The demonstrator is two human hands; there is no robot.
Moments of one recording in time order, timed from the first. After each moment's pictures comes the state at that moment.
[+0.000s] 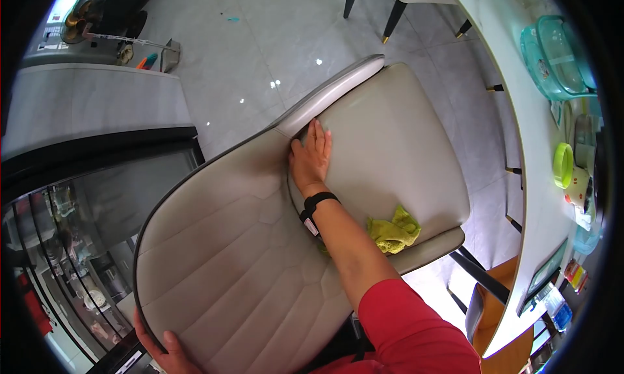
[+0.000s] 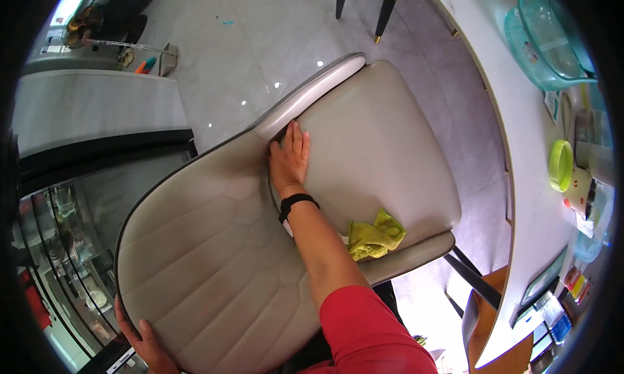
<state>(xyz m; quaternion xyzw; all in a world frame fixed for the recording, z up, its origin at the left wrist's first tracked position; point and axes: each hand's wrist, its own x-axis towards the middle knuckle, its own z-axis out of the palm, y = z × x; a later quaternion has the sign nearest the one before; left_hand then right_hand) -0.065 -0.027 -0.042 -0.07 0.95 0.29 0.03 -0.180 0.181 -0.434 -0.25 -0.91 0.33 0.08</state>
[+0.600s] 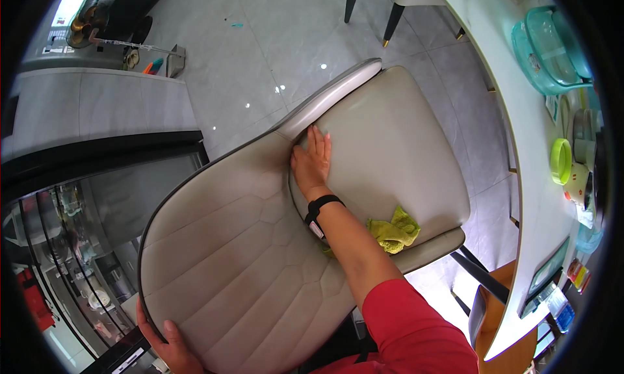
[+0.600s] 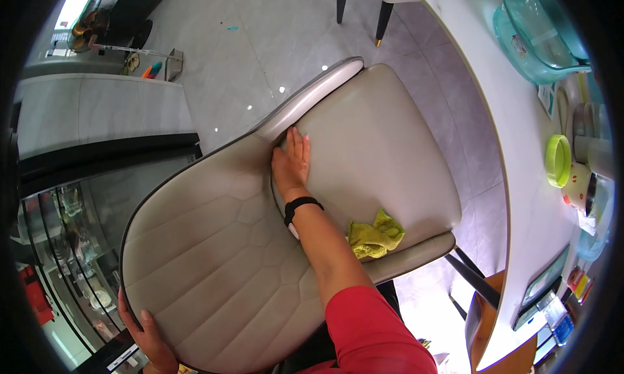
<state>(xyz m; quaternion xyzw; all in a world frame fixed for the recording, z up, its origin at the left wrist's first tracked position) -0.068 -0.007 -0.031 -0.06 0.96 0.27 0.04 -0.175 0.181 -0.442 -0.23 -0.90 0.35 0.09</state>
